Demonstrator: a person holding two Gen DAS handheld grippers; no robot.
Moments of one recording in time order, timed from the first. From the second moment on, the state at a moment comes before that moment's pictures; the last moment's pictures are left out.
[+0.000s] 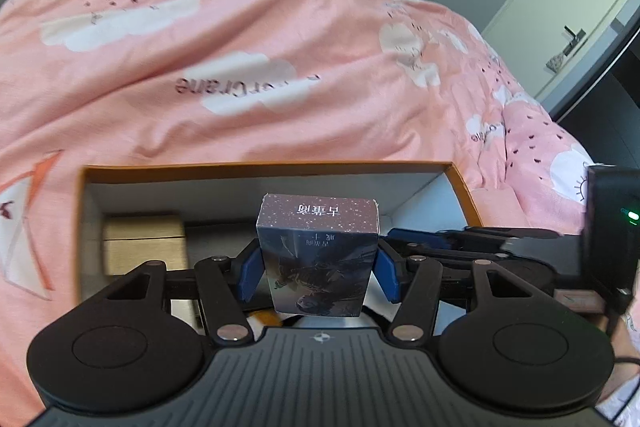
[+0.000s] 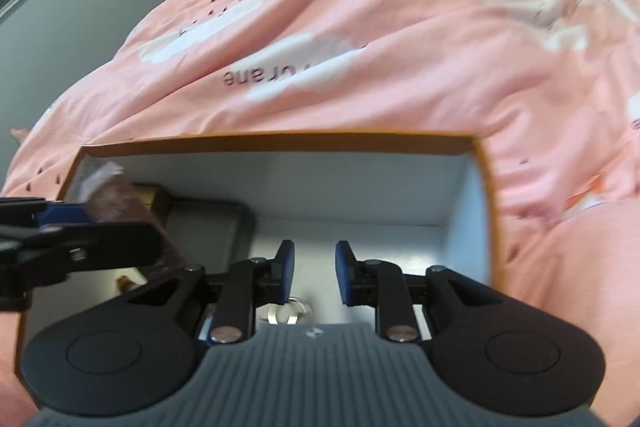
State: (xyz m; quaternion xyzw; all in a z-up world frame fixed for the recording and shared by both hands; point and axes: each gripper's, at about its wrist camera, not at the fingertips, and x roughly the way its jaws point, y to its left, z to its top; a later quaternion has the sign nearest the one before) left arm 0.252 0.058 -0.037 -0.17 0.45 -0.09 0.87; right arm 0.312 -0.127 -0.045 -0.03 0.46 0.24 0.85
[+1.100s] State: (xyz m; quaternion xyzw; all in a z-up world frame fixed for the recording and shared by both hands) left arm 0.277 0.069 -0.062 -0.22 0.47 -0.05 0.85; right arm 0.310 -0.126 -0.065 -0.08 0.46 0.25 0.85
